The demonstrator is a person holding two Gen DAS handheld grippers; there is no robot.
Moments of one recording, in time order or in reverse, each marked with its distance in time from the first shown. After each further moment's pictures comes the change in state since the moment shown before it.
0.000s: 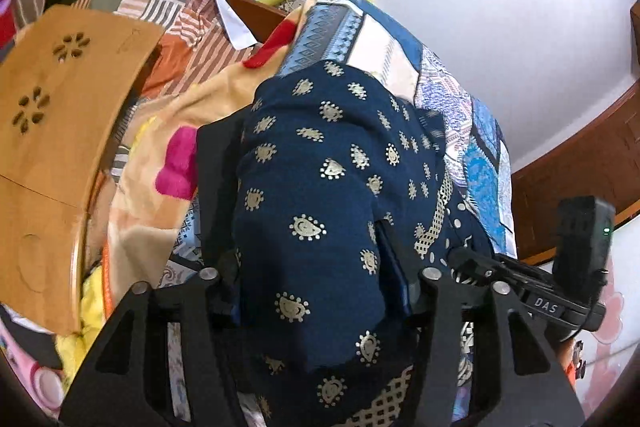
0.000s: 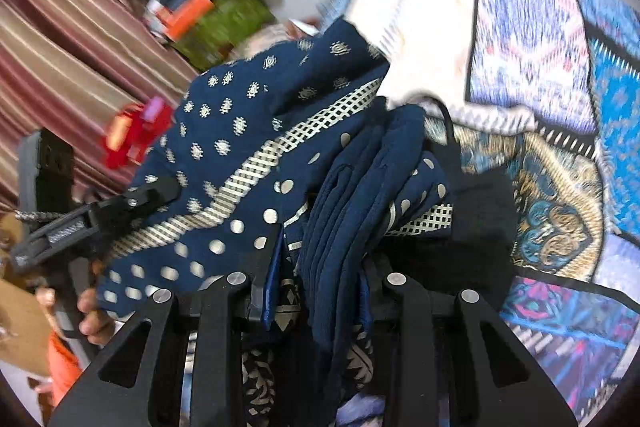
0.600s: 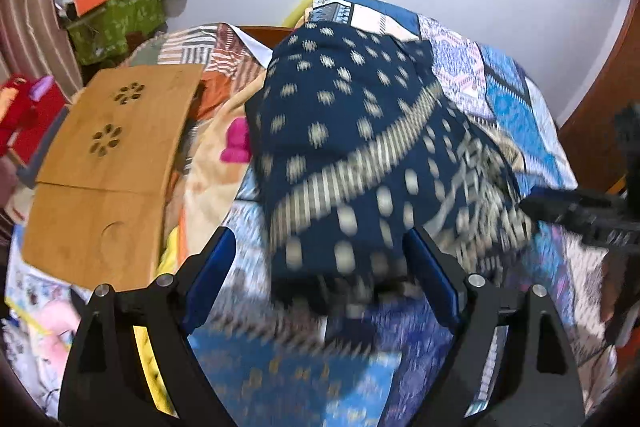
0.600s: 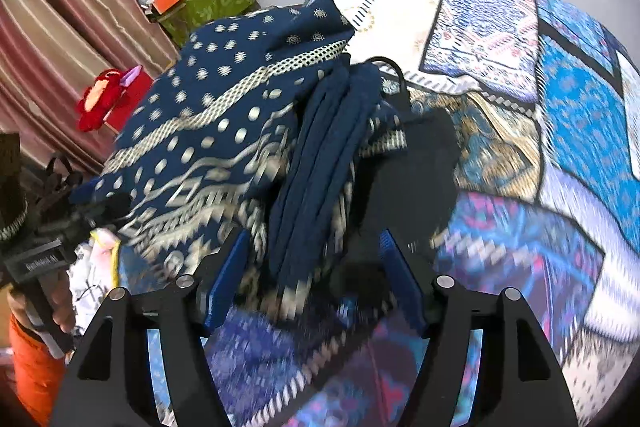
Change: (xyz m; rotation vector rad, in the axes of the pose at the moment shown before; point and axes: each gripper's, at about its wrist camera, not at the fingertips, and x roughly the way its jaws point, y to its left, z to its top) left arm -0.070 -0.046 -0.104 0.258 -0.070 0.301; right arm -0.067 0.021 -0.061 -0.072 -0.018 -0.149
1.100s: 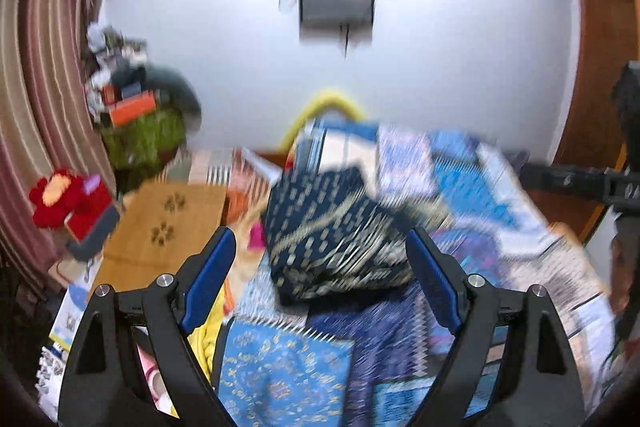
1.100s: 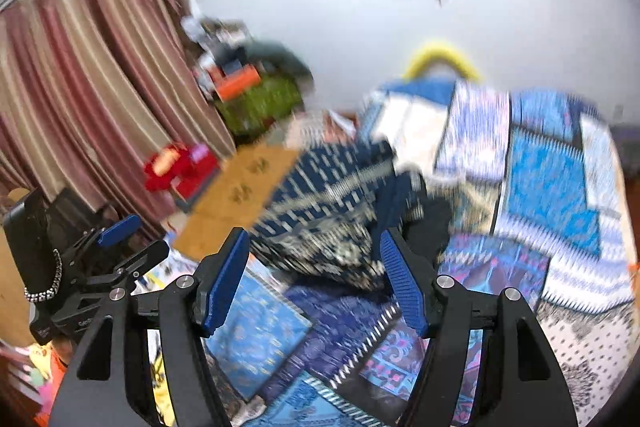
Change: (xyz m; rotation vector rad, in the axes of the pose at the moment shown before) left arm -0.230 -0.066 -0.037 0.099 -0.439 0.031; right arm -0.191 0.085 -0.040 -0.056 -0.395 0.096
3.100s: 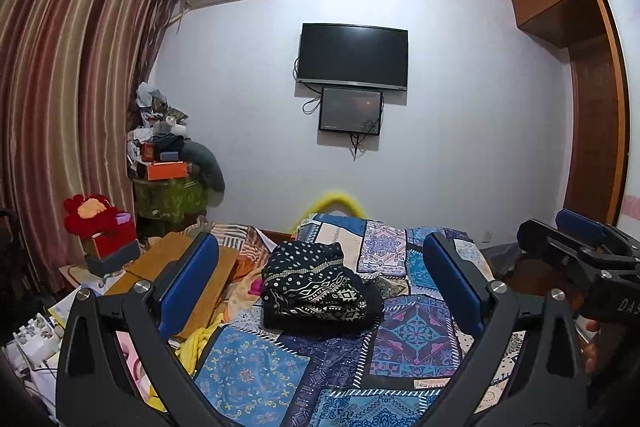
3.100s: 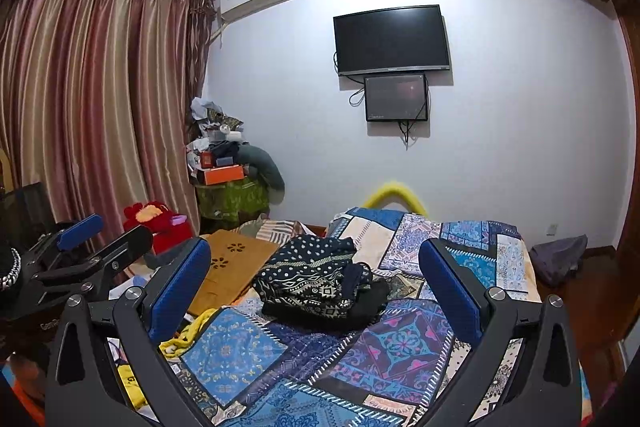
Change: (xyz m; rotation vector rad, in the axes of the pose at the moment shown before) left arm -0.175 -0.069 -0.061 -0.102 -0.358 0.086; right arm -0.160 0.111 -0.088 -0.226 -0.432 -0.224
